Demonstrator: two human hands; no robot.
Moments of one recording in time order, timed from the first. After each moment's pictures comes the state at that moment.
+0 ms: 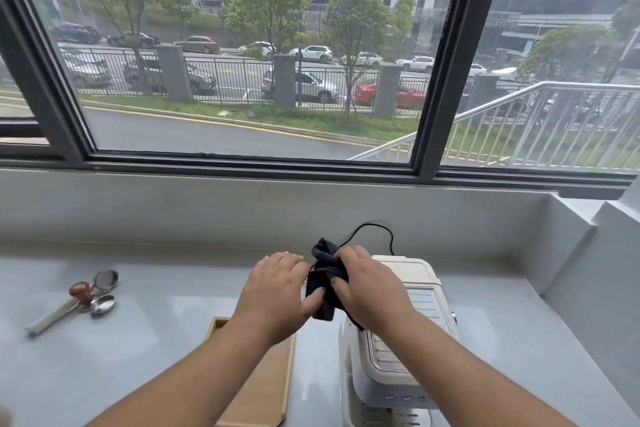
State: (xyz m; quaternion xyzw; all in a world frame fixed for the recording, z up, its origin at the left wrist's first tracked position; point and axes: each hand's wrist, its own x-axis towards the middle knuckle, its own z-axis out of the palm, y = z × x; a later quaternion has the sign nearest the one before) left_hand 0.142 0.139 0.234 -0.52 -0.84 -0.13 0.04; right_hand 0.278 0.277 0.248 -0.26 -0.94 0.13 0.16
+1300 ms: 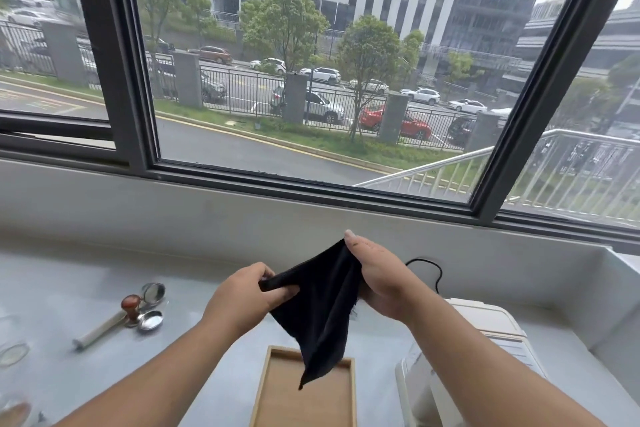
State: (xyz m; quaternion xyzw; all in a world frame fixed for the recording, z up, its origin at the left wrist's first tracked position) left_hand -0.064 0.011 0.236 -0.32 -0.87 -0.36 -0.12; right_hand 0.110 0.188 0.319 -0.24 -0.66 0.71 0.10
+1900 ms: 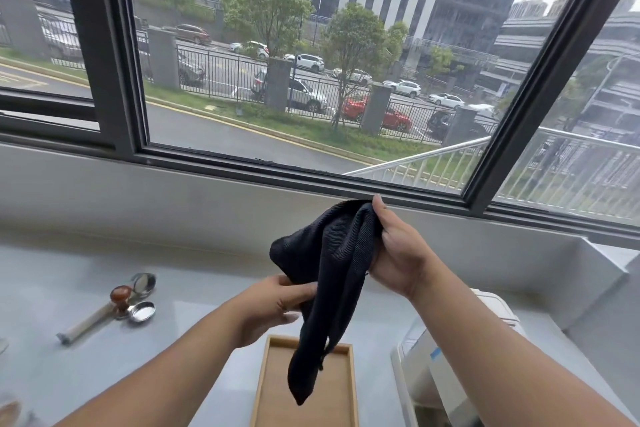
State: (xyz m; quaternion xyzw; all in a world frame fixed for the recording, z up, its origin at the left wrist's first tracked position) left_hand -0.049 0.006 0.246 -0.34 -0.58 -0.51 -0.53; right_hand 0.089 0.179 0.340 -0.18 -0.49 0.84 0.16
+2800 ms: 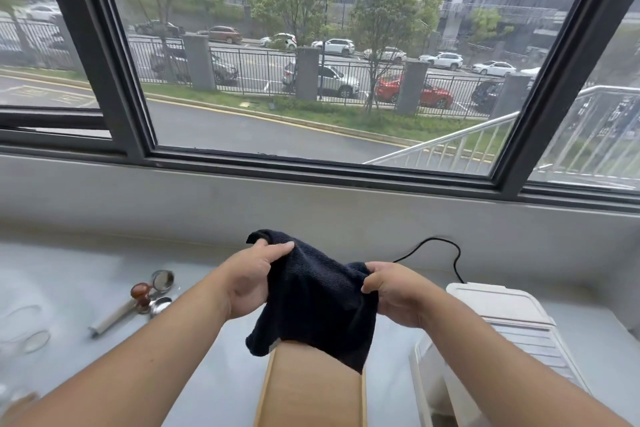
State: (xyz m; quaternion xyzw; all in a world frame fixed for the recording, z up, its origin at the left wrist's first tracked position) left_hand -0.057 0.052 0.269 -0.11 -0.55 -0.65 -0.51; right_hand 0.123 0.242 0.250 -0.28 -0.58 0.76 -0.02
